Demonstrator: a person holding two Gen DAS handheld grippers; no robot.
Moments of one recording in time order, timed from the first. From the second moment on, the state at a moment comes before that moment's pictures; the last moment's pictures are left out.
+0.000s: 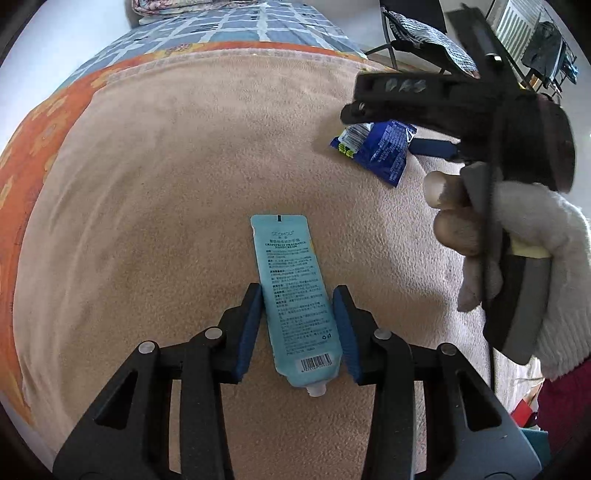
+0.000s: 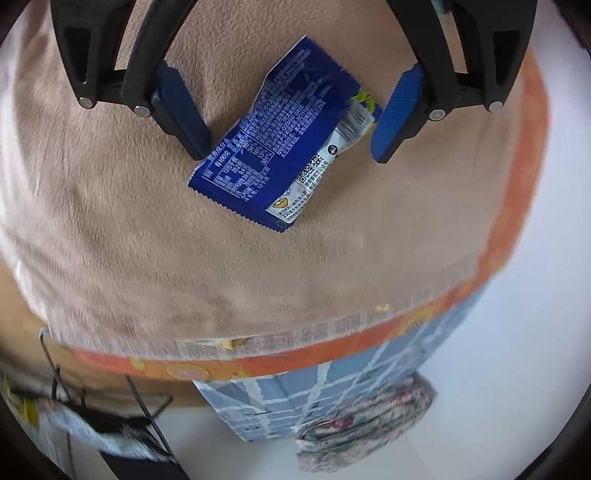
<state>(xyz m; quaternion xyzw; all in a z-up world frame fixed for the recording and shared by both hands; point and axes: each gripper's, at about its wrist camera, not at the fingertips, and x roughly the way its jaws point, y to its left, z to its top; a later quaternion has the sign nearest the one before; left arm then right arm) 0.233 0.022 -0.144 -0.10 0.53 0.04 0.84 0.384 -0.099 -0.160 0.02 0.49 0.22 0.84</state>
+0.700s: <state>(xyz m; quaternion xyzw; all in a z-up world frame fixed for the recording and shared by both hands) 0.219 0.021 -0.137 -0.11 0.52 0.04 0.84 0.321 -0.174 -0.100 -0.03 0.46 0.24 0.86</state>
